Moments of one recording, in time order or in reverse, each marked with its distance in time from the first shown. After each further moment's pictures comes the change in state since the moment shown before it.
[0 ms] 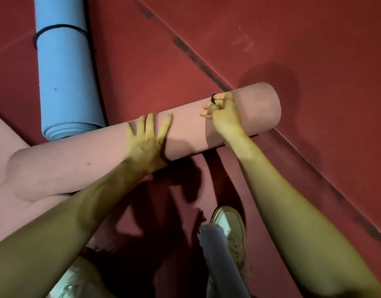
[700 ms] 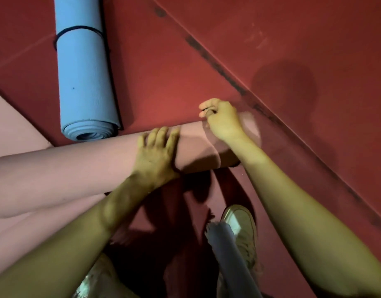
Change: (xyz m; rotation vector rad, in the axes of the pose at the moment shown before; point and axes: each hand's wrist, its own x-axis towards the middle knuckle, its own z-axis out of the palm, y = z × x) left_hand -0.031 0.002 0.003 -0.180 0.123 0.086; right_hand -0.011 -0.001 0.020 -0.345 -0.150 -0.089
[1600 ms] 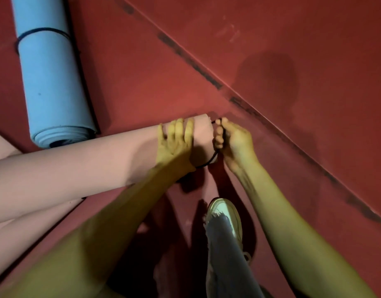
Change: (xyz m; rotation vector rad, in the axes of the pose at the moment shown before) left_hand 0.037 0.088 0.014 -0.053 -0.160 -0.032; right_hand -0.051 0.058 -0.033 1.094 0.156 0.390
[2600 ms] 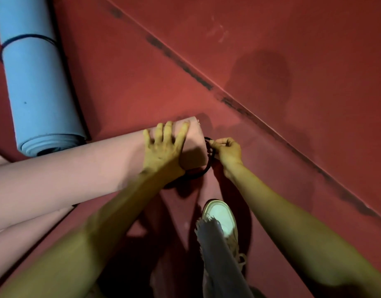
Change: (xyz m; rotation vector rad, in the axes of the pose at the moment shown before) left_hand 0.004 -0.008 -0.008 0.178 0.006 0.038; right_hand 0.044 0.044 -0.043 -0.301 0.238 0.004
